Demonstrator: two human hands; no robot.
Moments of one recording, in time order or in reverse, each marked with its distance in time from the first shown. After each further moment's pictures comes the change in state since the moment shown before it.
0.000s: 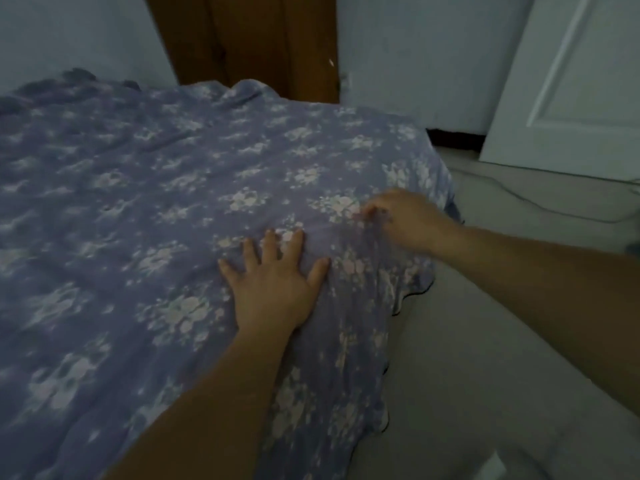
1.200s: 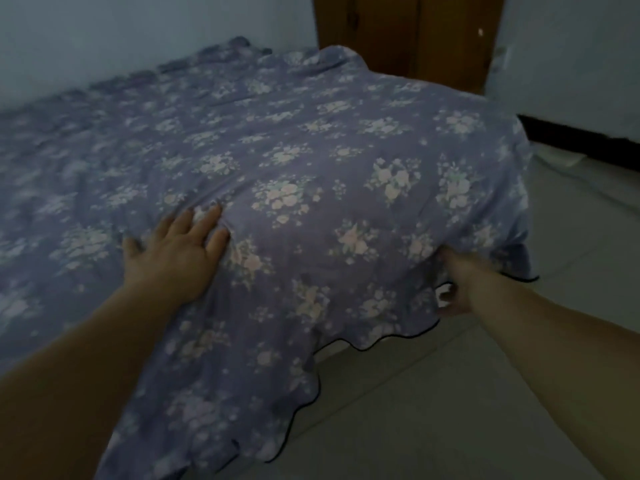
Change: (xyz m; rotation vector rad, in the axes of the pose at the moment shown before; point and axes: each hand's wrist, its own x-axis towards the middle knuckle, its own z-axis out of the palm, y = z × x) left_hand 0.005 0.059 0.011 0.183 0.043 -0.654; right_hand 0.102 0.218 0.079 1.105 -0.356 0.664
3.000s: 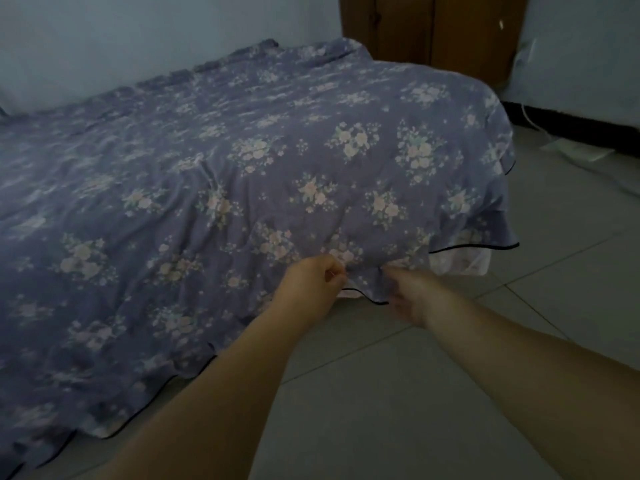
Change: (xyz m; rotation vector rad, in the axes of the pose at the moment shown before) left_hand -0.130 0.176 0.069 -0.694 -0.094 0.180; right_hand -0.022 0.085 -0.015 0.009 -0.278 -0.151
